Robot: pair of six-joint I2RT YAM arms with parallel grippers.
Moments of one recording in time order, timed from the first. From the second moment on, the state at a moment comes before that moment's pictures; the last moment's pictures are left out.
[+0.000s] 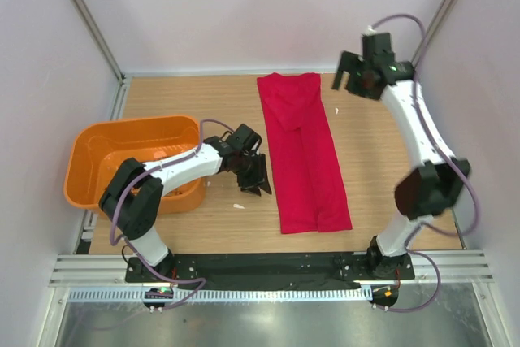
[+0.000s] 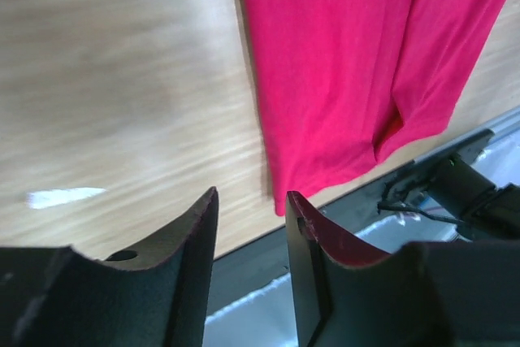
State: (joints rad) left arm -0.71 1.67 1.14 -0.58 0.31 -0.79; right arm 0.19 1.85 1.95 -0.86 0.09 0.36
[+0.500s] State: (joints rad) left arm -0.94 1.69 0.98 -0.43 0.31 -1.08; right arm 0.12 1.24 0.78 -0.94 -0.07 0.47
